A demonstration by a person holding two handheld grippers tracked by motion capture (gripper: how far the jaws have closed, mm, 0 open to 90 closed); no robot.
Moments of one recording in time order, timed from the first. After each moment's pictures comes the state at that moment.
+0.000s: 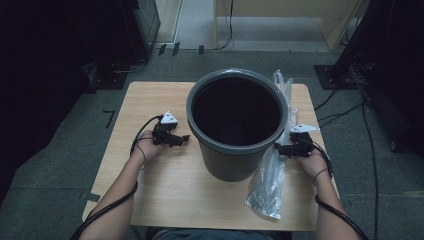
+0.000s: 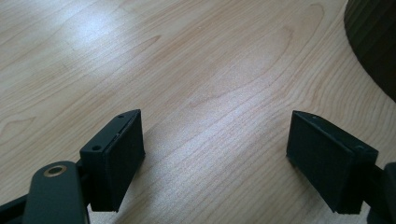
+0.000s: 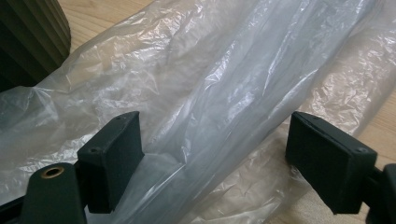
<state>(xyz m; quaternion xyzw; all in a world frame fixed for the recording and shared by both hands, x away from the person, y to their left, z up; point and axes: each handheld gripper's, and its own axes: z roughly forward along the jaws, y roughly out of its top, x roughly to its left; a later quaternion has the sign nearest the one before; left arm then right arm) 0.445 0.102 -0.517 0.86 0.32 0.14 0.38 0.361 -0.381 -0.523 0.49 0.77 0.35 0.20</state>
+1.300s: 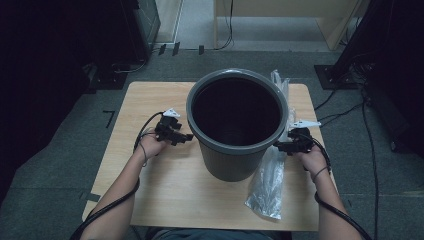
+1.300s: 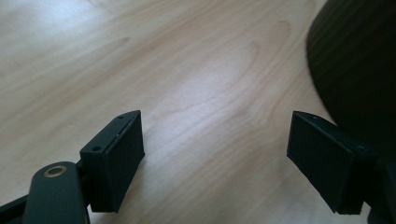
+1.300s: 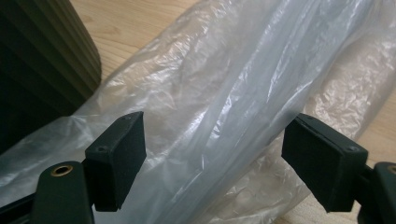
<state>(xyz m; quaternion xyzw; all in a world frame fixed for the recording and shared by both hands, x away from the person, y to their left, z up) 0.450 0.091 -0.500 0.86 0.35 0.03 0.37 0.364 -0.376 -0.504 0.51 0.76 0.36 0.17</state>
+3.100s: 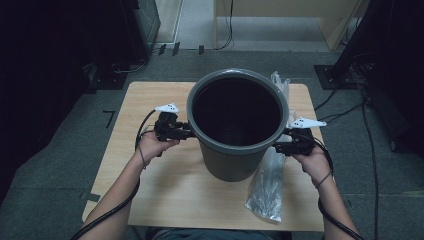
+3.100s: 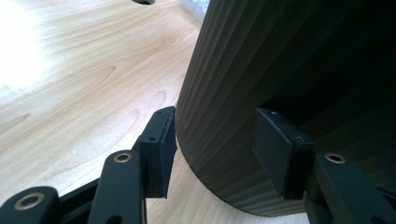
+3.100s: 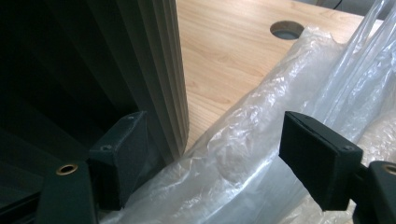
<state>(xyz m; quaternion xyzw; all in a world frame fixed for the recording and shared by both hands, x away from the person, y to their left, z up) 0.414 0.078 -0.435 0.83 0.30 -0.03 0.47 0.329 -0.349 -0.446 0.46 0.76 0.42 0.17</state>
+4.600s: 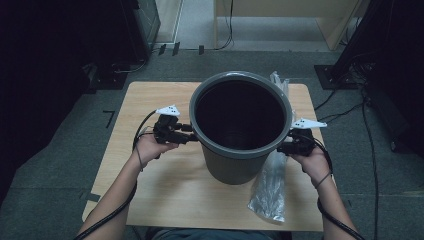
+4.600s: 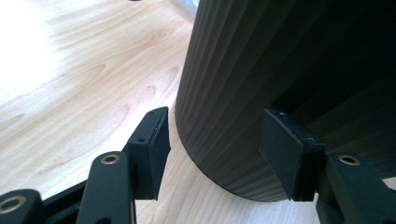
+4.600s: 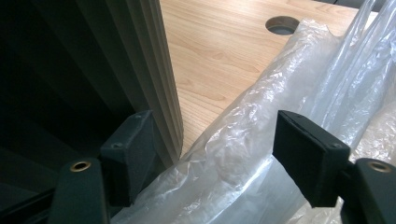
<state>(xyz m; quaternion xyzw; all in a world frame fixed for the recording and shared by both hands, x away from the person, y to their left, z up) 0.400 0.077 -0.421 0.84 0.28 -0.02 0.46 0.332 -0.353 -0.453 0.47 0.75 0.43 0.17</state>
